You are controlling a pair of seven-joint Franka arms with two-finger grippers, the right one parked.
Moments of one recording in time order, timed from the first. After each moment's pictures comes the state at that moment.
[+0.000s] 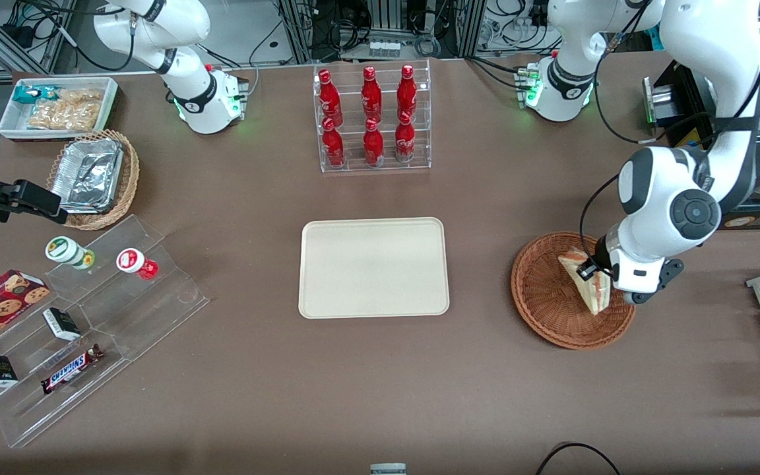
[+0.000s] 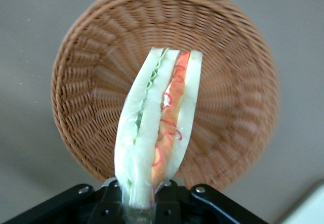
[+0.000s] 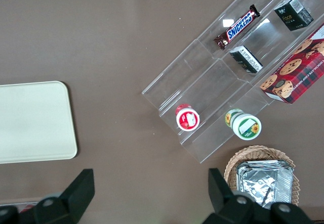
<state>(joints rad) -0.09 0.26 -0.07 -1.93 0.00 2.08 -0.72</state>
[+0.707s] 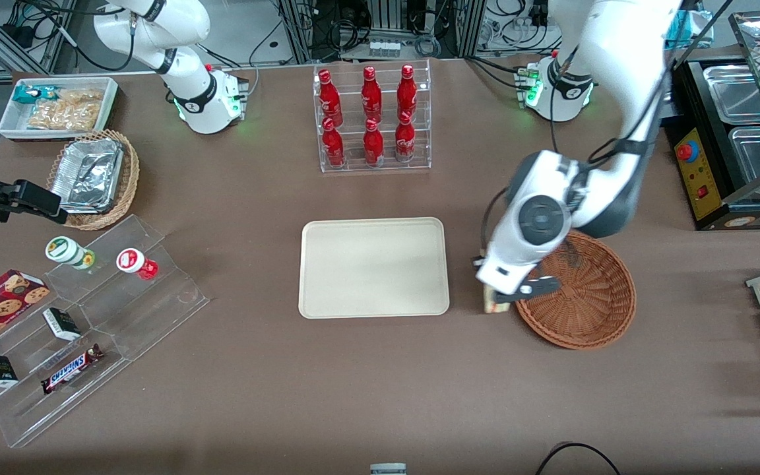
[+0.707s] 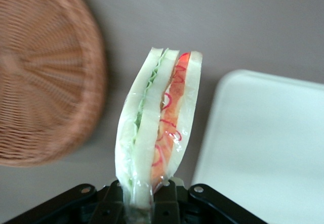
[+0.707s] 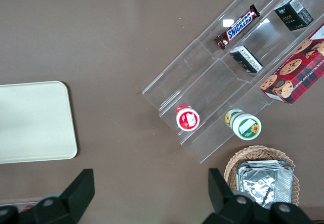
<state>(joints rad) -0.43 0.48 -0.10 -1.67 0.02 2.00 -0.71</state>
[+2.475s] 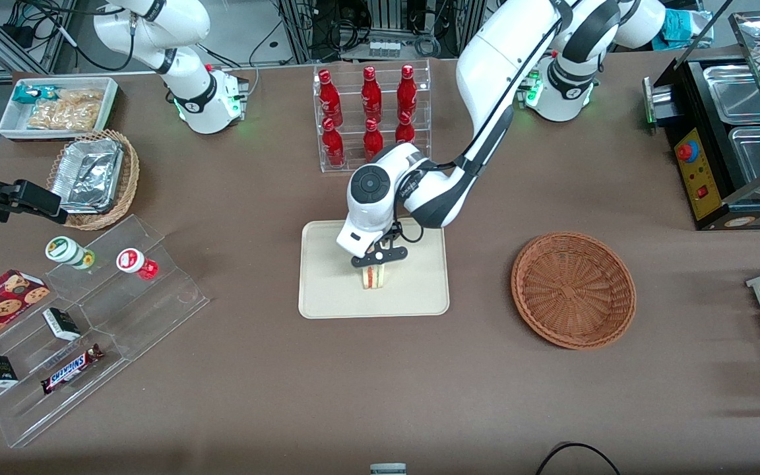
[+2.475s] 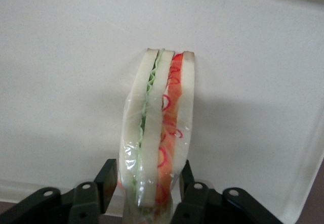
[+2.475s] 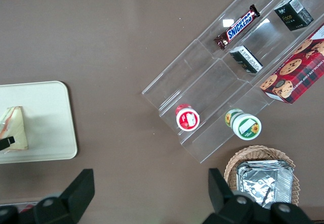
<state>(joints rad) -0.75 0.78 -0.12 -1.41 0.00 2.19 -1.04</state>
